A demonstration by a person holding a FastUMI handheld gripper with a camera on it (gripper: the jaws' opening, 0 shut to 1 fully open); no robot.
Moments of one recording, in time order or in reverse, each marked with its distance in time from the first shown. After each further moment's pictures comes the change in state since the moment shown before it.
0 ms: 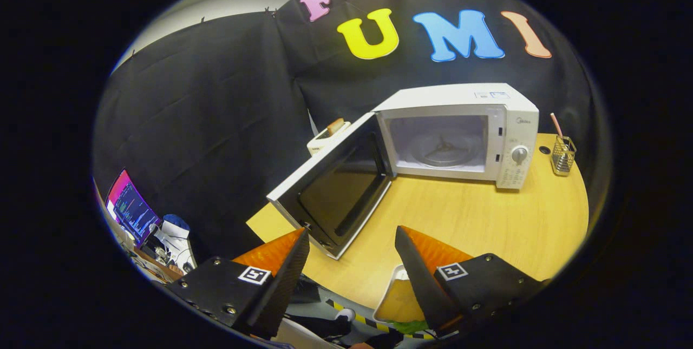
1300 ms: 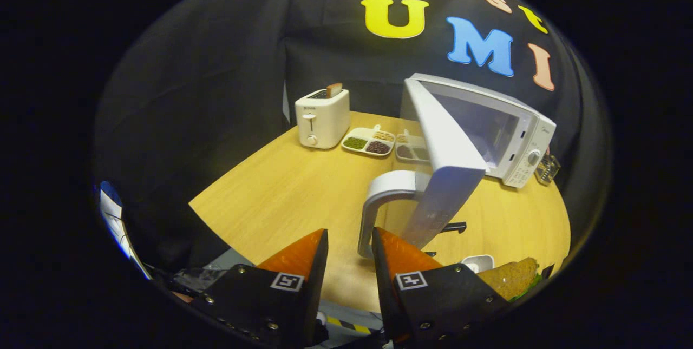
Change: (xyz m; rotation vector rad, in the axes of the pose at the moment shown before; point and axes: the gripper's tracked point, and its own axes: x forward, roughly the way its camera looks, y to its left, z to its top) arm 0.162 0.145 -0.062 -0.158 0.068 -0.278
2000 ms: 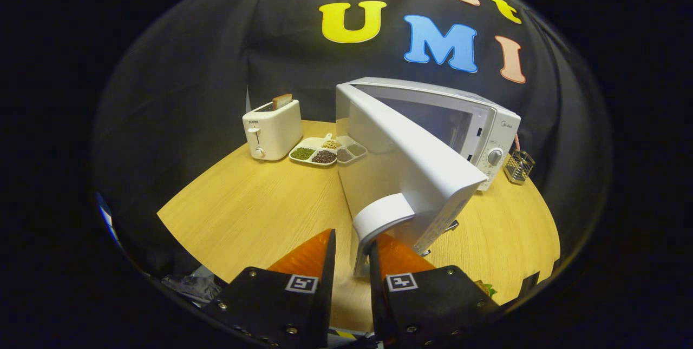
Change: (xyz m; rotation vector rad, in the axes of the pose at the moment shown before) arm -0.010 -0.127 0.013 0.048 -0.068 -0.185
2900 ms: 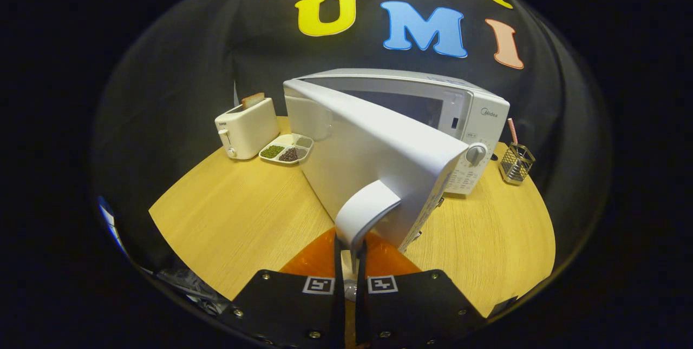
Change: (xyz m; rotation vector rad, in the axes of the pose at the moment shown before) arm 0.030 -0.114 0.002 0.028 0.043 0.051
